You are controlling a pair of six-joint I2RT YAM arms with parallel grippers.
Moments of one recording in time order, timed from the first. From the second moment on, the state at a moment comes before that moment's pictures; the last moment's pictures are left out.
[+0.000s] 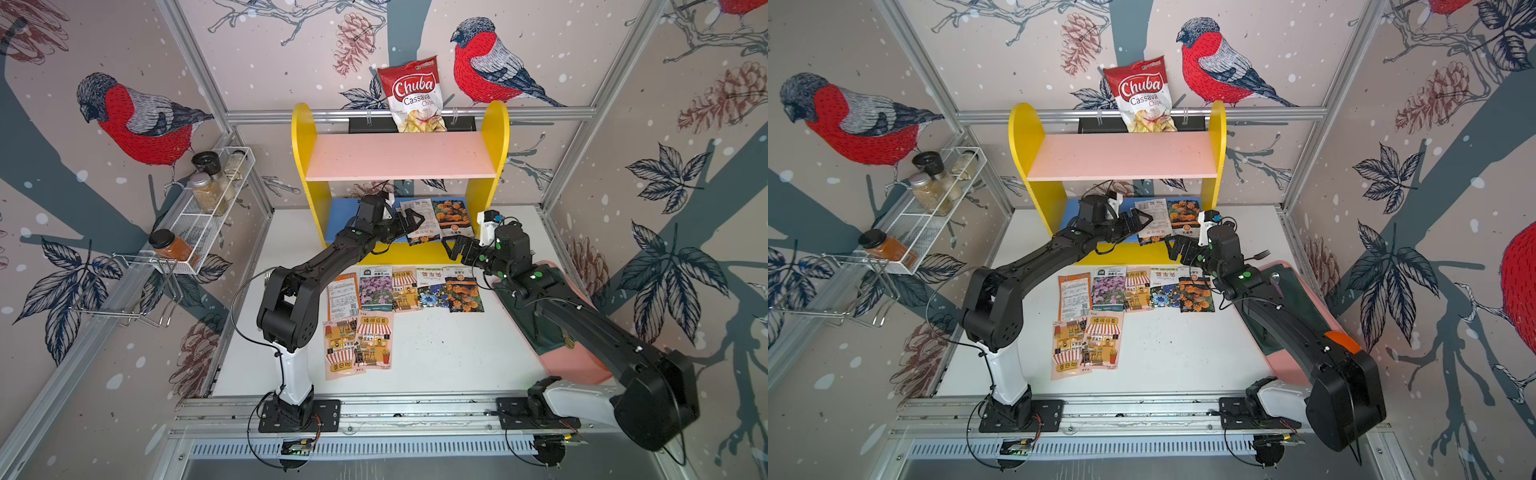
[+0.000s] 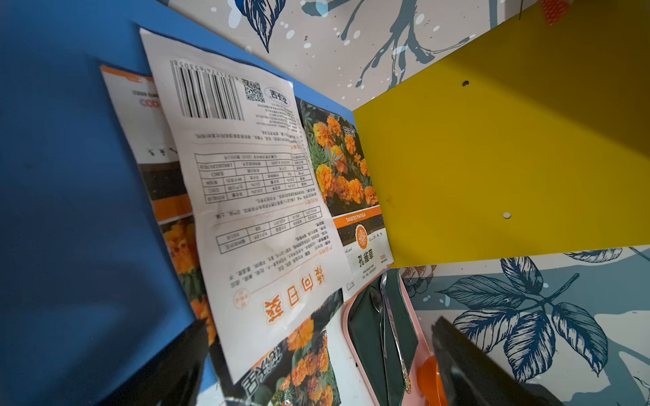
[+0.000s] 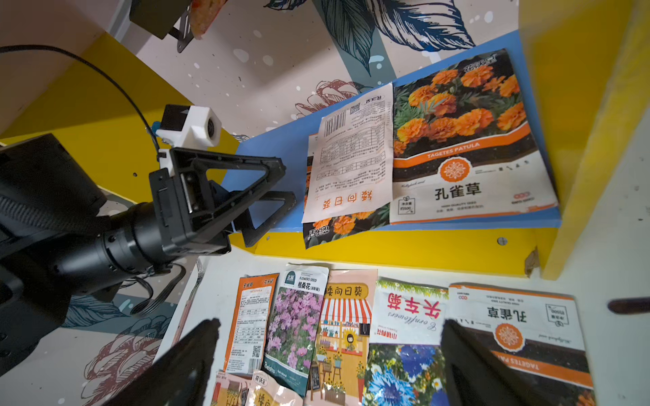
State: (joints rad) left arm -0.44 1.90 1.49 -0.04 0.46 -0.79; right arm 0.49 1.29 0.99 -0.11 -0.16 0.55
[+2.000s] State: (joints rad) left arm -0.44 1.92 1.48 0.03 0.47 -0.84; right arm 0.45 1.84 1.43 -0.21 -0.22 0.56
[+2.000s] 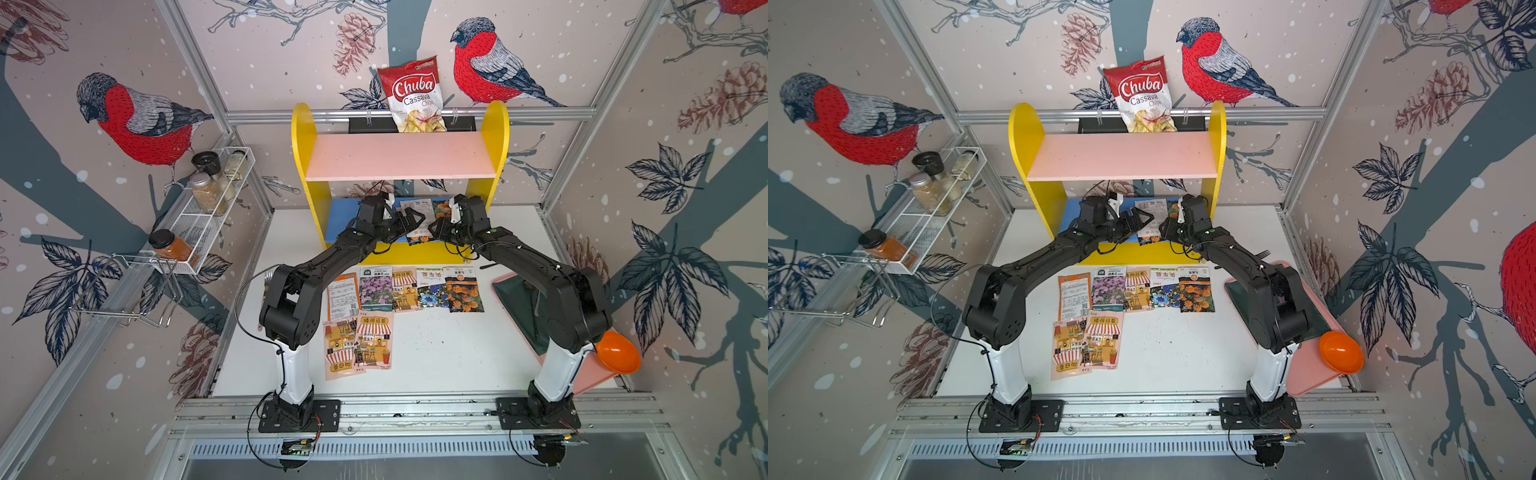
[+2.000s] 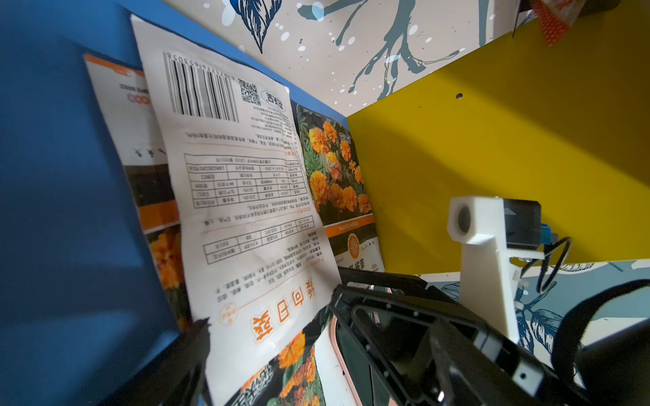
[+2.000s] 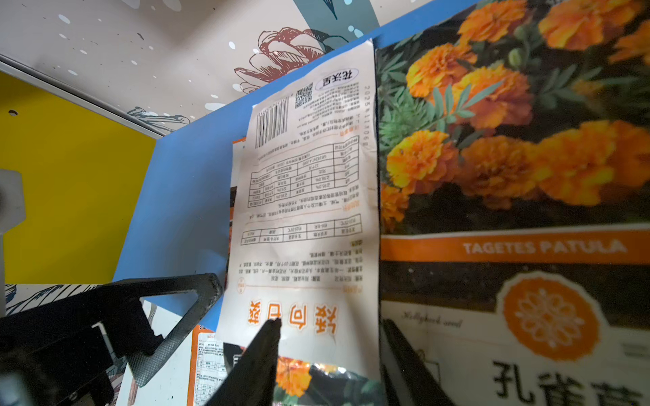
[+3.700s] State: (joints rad) left arm -0.44 1.54 1.20 -0.10 0.49 -0.73; right arm 0.56 1.46 1.14 -0.12 -0.20 0.58
